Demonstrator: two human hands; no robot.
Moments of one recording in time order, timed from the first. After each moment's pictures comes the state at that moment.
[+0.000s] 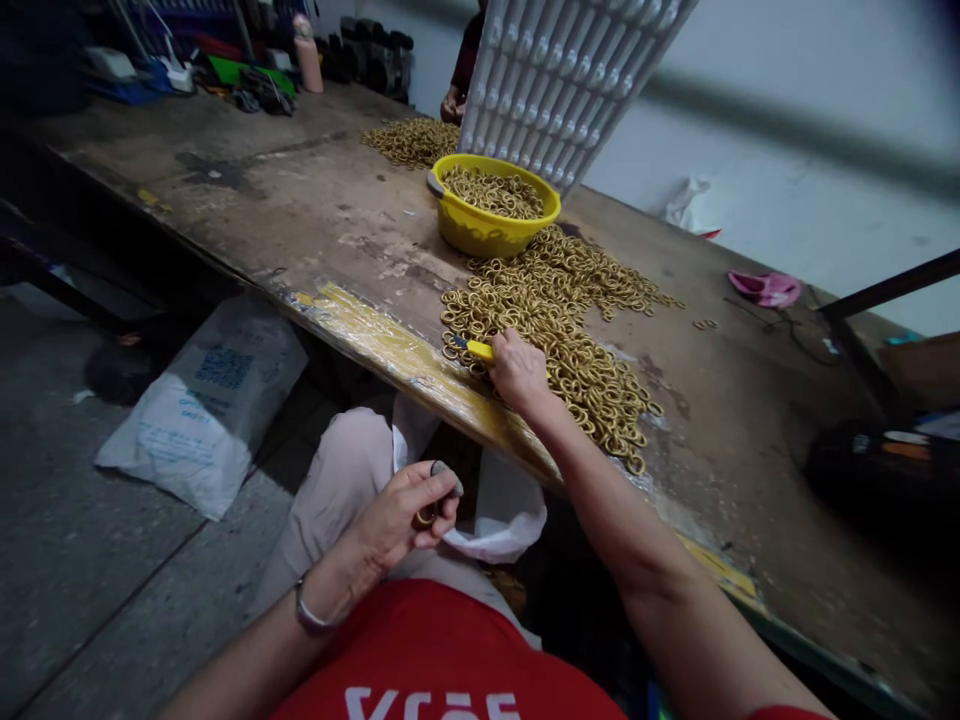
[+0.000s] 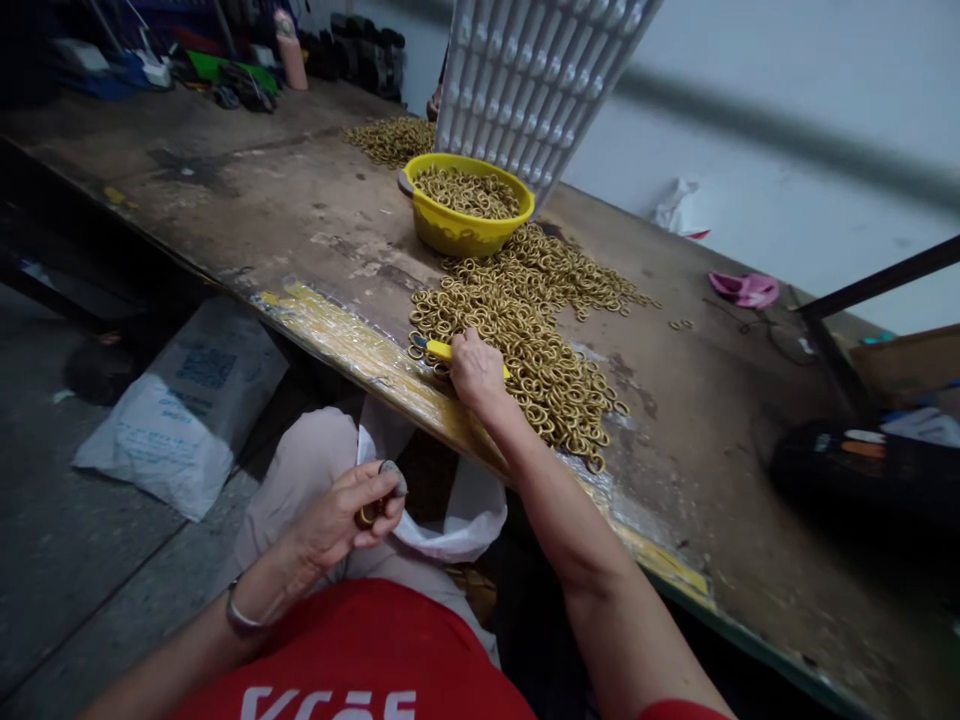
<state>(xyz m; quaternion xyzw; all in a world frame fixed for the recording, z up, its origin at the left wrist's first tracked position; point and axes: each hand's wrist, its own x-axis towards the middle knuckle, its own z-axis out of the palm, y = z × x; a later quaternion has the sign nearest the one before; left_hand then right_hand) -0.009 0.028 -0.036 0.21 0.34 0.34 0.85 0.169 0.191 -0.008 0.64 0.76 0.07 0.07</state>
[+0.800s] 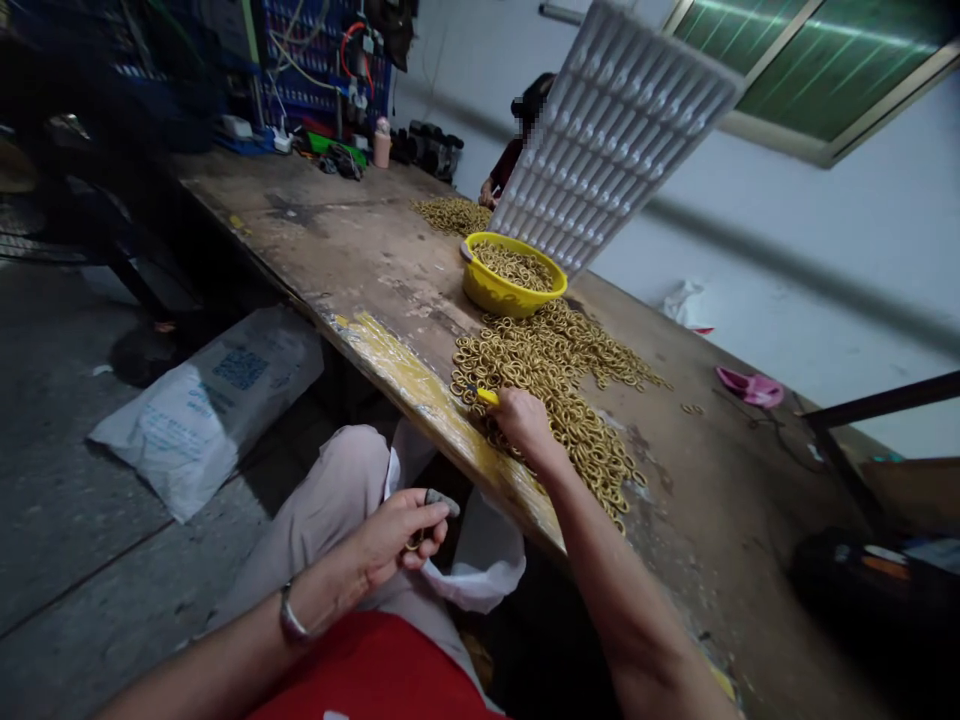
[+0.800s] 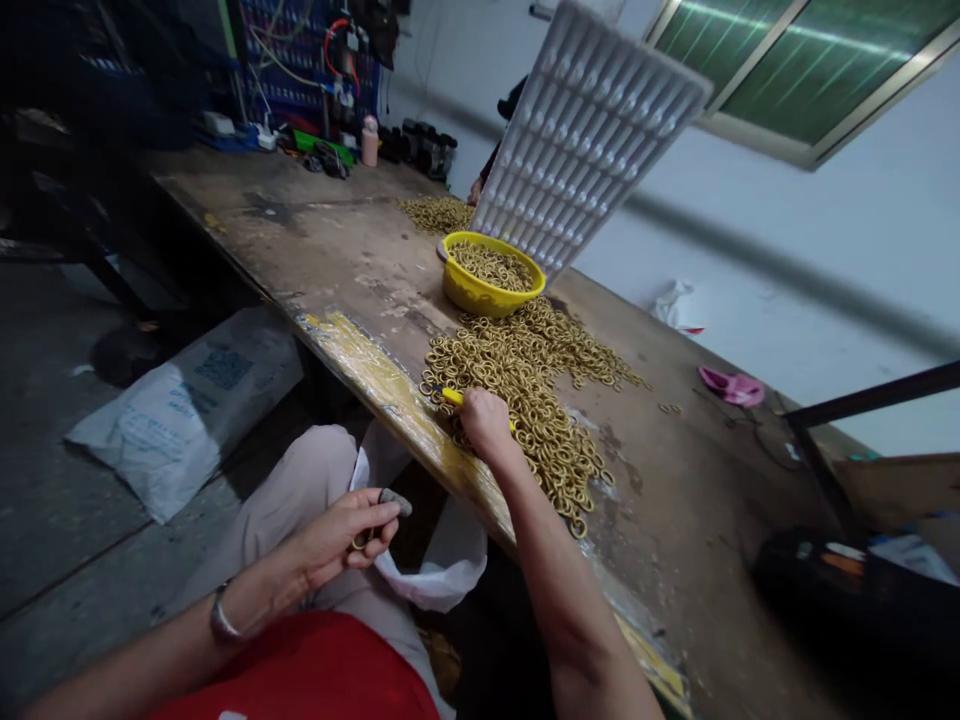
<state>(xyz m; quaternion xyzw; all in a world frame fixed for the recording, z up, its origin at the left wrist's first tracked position) 0.001 0.017 -0.040 0.21 0.39 0.36 0.82 0.188 0.192 -0.010 0.61 0.79 0.03 0.05</state>
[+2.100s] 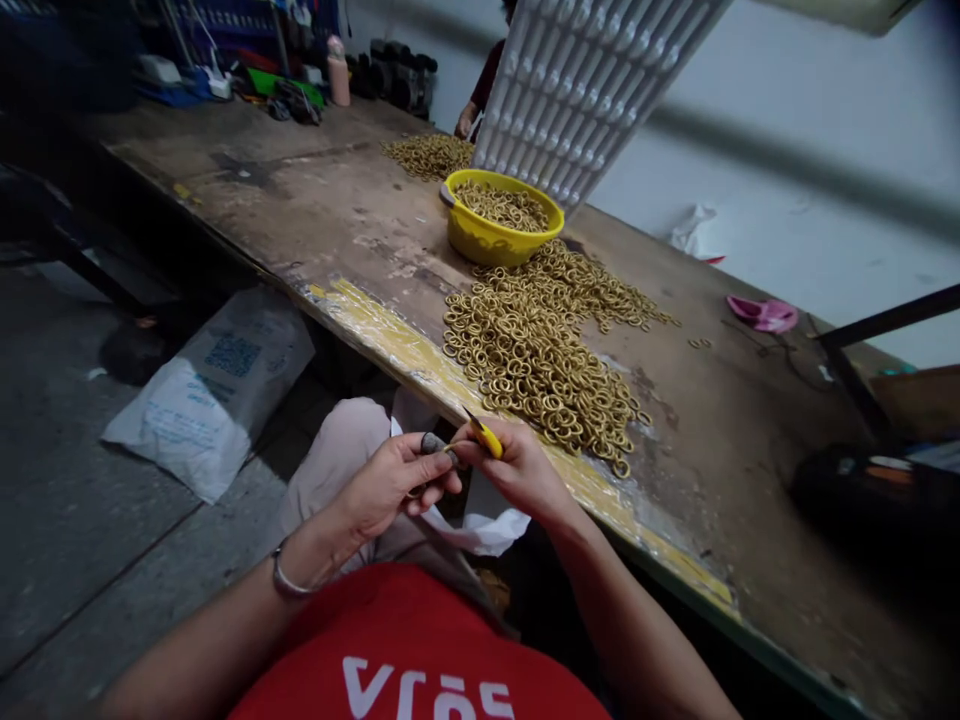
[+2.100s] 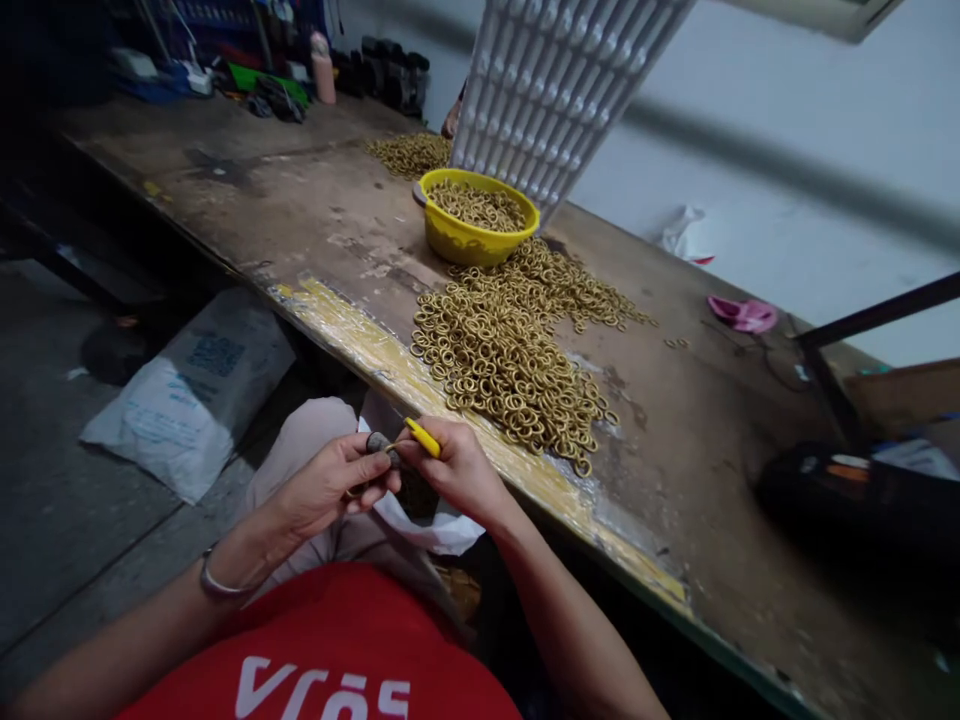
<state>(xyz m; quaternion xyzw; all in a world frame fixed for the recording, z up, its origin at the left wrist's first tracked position) -0.011 0.030 -0.007 0.31 0.38 0.38 0.78 0.169 0.062 0.023 0.43 0.72 -0.47 -0.28</state>
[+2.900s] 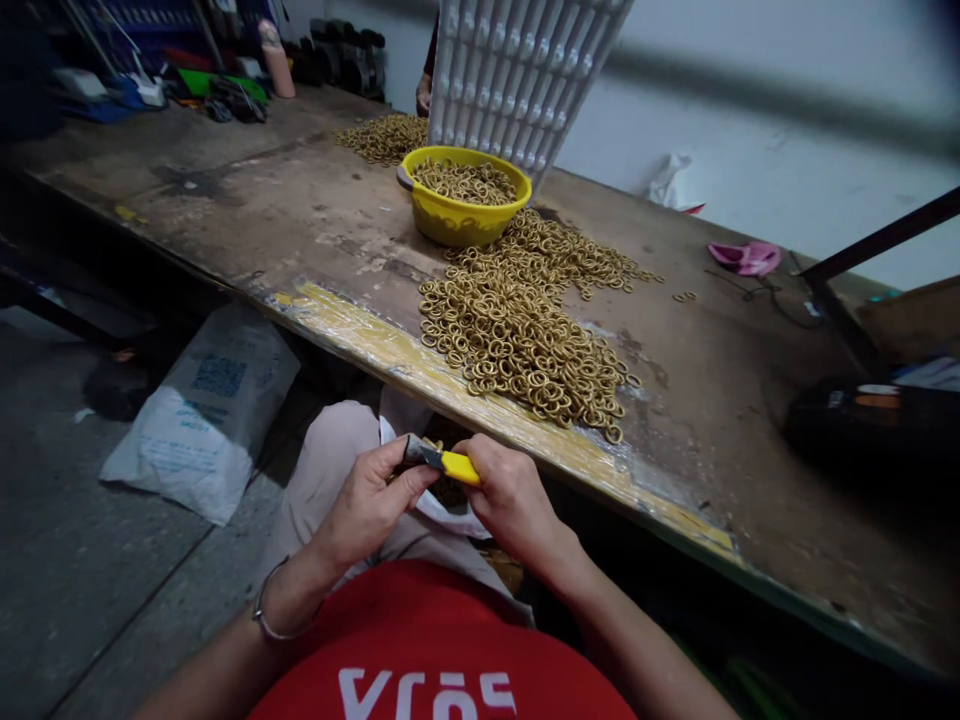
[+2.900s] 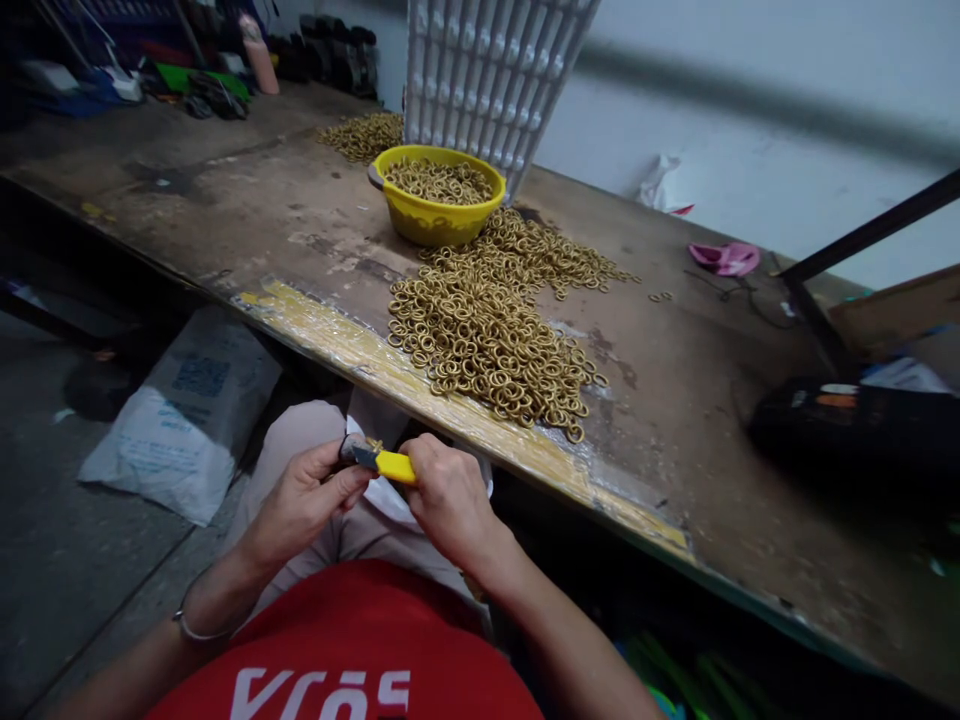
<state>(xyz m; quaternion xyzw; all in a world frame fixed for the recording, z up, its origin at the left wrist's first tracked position) -0.015 0.017 0.000 0.51 0.45 0.37 0.62 0.173 0.018 0.005 0.53 0.81 -0.20 -0.17</state>
